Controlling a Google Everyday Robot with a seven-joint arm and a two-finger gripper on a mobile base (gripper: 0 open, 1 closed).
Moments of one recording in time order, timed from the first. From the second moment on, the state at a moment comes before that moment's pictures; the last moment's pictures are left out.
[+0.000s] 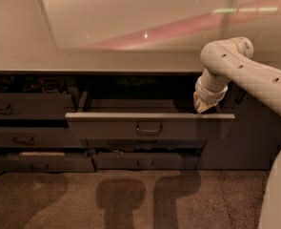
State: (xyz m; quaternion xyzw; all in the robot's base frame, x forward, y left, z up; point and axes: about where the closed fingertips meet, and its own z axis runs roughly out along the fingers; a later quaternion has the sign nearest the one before) arm 0.659 -0.248 0.678 -0.85 0.52 -0.09 0.06
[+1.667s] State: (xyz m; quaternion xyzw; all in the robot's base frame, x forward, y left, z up) arm 0.621 -0.247 0.676 -0.83 0.55 -0.09 0.09
